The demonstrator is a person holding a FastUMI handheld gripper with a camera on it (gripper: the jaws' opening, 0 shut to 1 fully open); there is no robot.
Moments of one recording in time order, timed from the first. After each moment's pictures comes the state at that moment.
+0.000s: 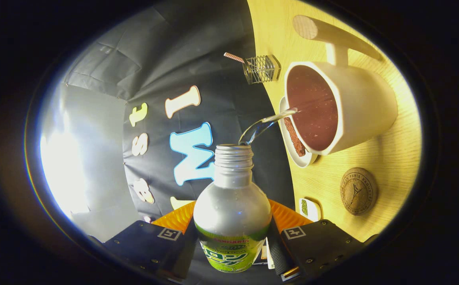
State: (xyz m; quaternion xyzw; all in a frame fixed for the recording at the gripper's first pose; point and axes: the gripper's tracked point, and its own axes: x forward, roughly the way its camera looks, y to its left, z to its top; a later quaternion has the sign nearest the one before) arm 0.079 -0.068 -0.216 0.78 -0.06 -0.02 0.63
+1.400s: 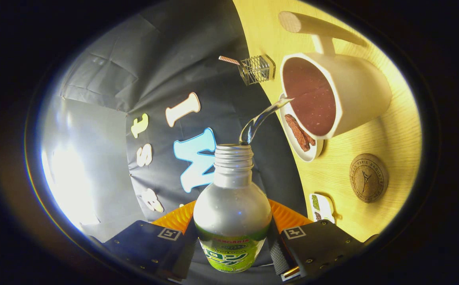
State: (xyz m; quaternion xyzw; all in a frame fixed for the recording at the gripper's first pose) arm 0.083 -0.066 -0.203 0.81 -0.09 -0.02 0.59
